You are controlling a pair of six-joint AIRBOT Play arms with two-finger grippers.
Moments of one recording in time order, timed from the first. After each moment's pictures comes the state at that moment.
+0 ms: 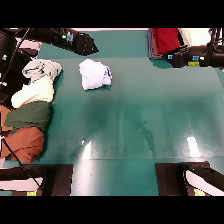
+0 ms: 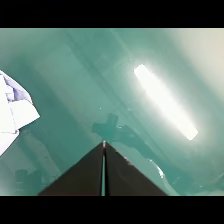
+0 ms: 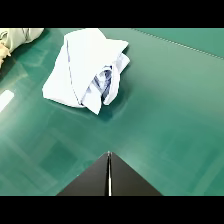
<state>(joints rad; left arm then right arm) -0.37 -1.46 1.96 1.05 -1.24 -1.40 0.02 -1.09 1.35 -0.84 1.05 1.05</state>
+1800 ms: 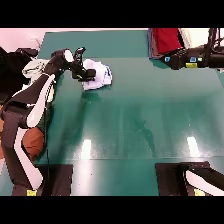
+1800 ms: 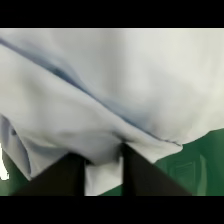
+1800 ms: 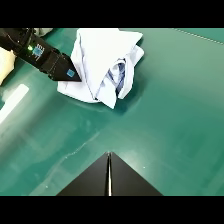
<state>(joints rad) -0.25 -2.00 1.99 1.28 -1.13 -1.67 0.02 -1.10 1.35 -0.80 1.08 1.05</state>
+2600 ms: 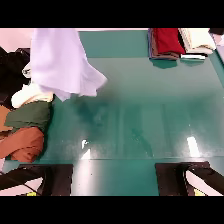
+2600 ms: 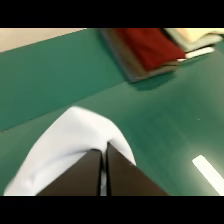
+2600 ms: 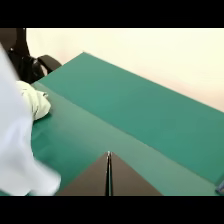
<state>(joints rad) -0.41 -1.26 2.06 1.30 -1.13 -1.50 0.02 -1.00 1.69 -0.87 1.06 1.06</state>
